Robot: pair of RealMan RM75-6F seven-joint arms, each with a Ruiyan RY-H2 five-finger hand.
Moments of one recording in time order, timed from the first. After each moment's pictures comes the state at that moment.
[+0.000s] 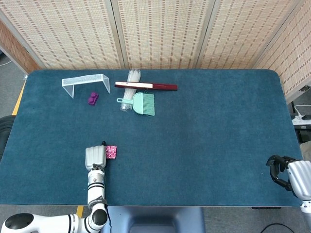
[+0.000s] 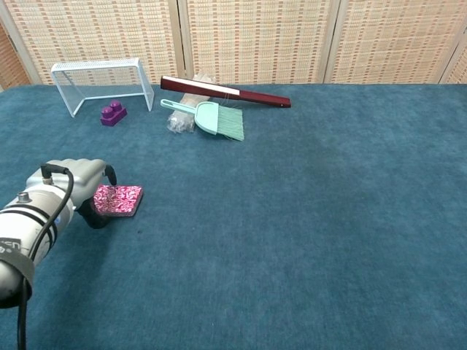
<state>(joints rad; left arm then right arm) -0.67 -1.93 -0.31 -1.49 0.55 1.46 1.10 0.05 -1.05 0.02 -1.53 -1.66 1.60 0.27</state>
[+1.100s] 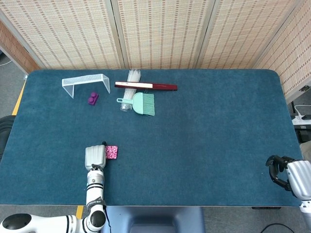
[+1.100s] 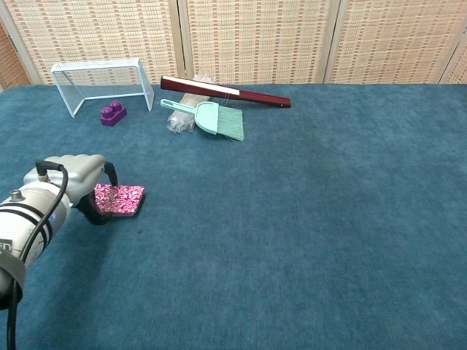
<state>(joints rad) -0.66 -1.91 -0.29 -1.51 0.60 1.46 1.04 0.05 -1.05 0.01 -1.53 -1.66 1.60 0.26</state>
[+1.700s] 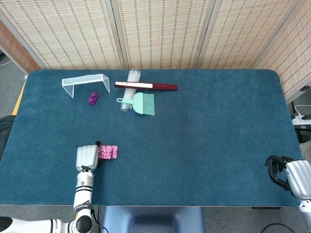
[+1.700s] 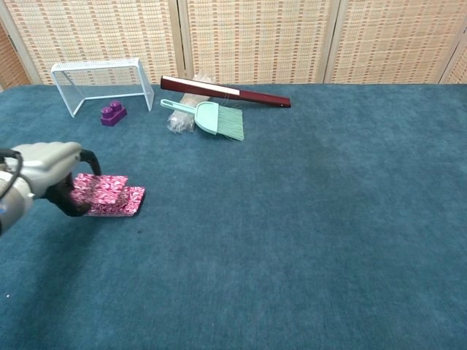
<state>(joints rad) -0.59 -1.74 -0.23 -1.68 0.67 1.46 0.98 0.06 -1.06 0.02 -1.53 -1.66 1.59 0.25</state>
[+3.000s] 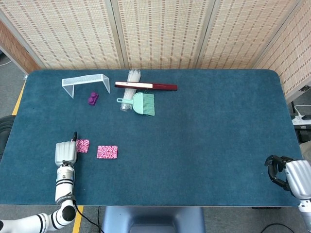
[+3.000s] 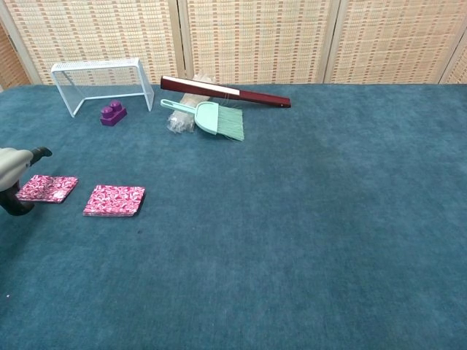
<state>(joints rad) -0.56 -1.69 -0.18 -1.34 0.70 1.28 0.89 0.06 -1.05 0.01 -1.53 -1.66 1.59 0.25</state>
